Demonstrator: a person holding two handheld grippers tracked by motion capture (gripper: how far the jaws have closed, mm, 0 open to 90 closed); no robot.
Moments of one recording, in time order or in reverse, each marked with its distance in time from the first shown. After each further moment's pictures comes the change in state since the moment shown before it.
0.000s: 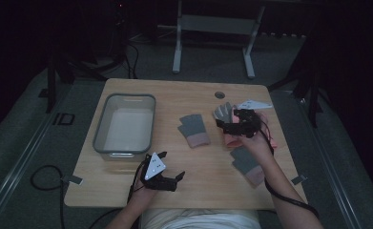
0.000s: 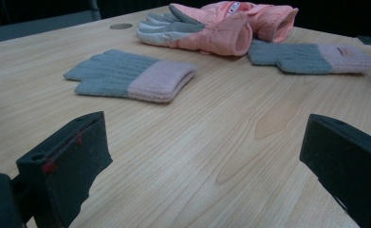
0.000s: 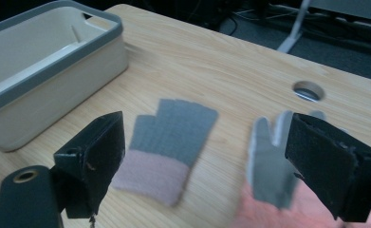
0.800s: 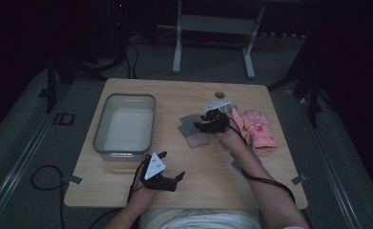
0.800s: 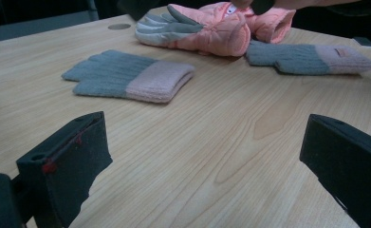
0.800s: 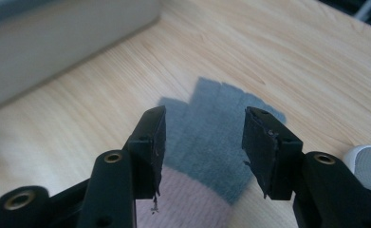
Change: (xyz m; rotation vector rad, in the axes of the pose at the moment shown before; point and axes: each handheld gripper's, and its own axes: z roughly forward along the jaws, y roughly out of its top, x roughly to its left) left arm 0.001 0.000 0.000 0.000 -0.007 0.000; right arm 0.019 -0.006 0.105 0.174 0.105 -0.165
